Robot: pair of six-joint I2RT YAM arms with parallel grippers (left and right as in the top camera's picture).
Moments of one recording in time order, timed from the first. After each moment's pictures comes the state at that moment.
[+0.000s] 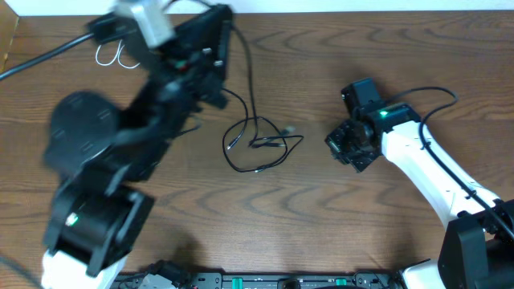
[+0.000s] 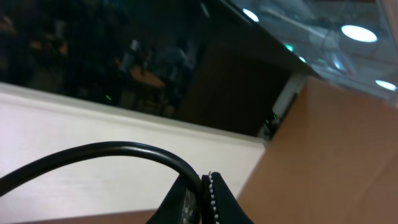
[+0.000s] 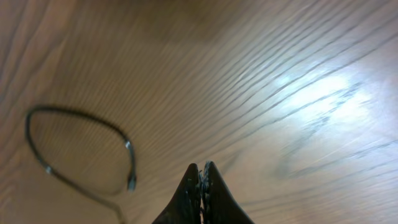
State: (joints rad) left arm -0.43 1.07 1.55 -0.28 0.10 -0.50; right arm 0.32 1.63 1.13 -0.89 -0.19 1.22
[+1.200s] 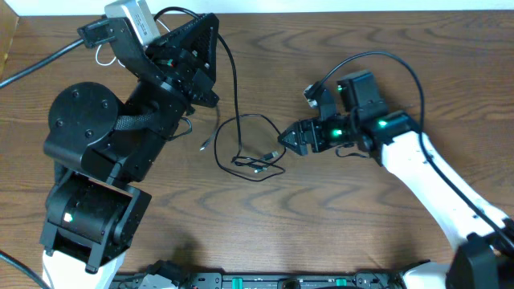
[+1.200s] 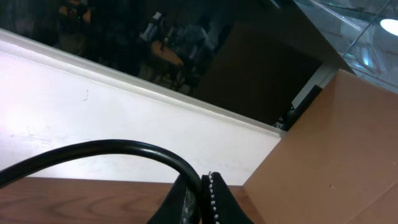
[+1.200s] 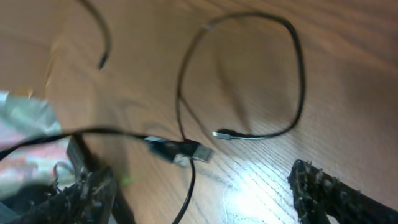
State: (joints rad) left arm -0.40 1.09 1.55 -0.39 0.09 -0.57; right arm 0.39 1.54 1.11 -0.53 -0.67 0.21
